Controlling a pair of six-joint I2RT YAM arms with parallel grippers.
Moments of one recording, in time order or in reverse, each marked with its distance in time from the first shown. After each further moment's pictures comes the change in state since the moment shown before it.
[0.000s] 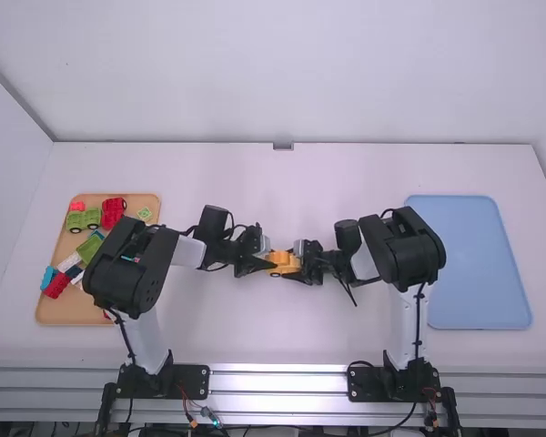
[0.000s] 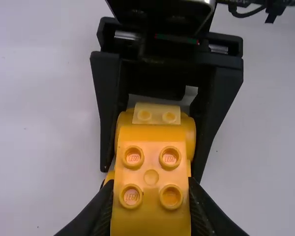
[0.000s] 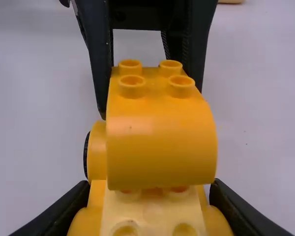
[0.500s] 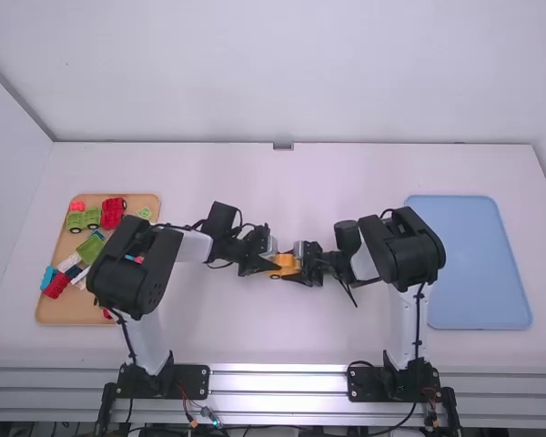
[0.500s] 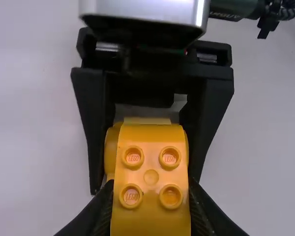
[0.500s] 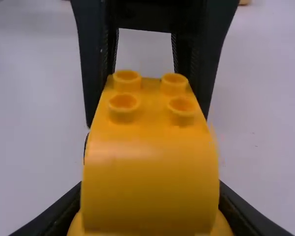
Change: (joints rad) left arm -0.052 0.001 0.076 -0.155 -0.018 0.081; right arm 0.000 0.000 -0.005 -0.003 -0.012 -0.003
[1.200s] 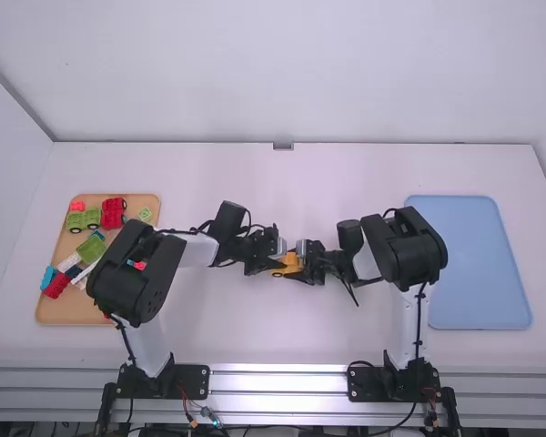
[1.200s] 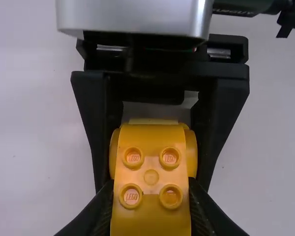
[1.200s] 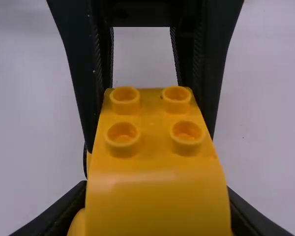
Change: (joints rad) left arm -0.068 -0.032 -0.008 0.047 -0.151 -0.043; right arm -0.015 0.000 0.000 0.002 0.002 0.003
